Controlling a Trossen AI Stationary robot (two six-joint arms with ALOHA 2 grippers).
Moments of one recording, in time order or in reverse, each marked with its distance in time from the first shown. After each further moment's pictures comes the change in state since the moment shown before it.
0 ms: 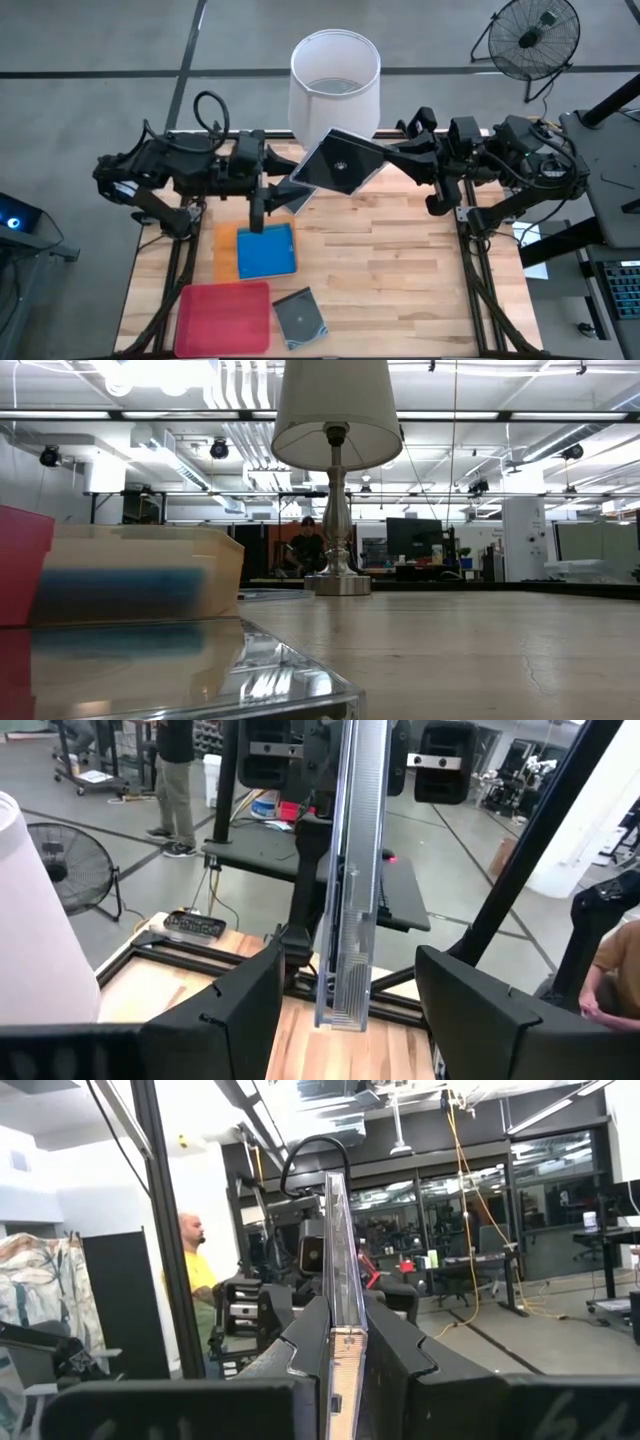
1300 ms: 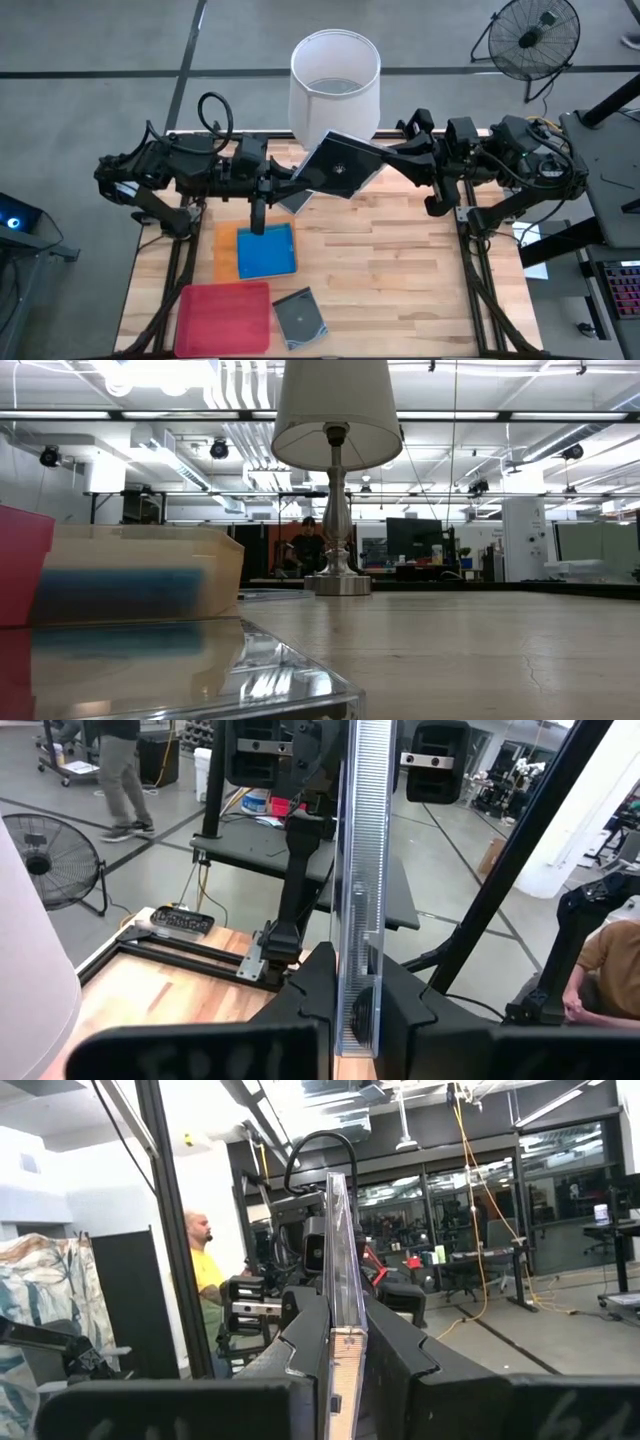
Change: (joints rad) left arm 0.007 0.006 -0.001 0.007 0.025 -0.023; right arm 0.000 0.005 0.000 0.000 -0.020 0.019
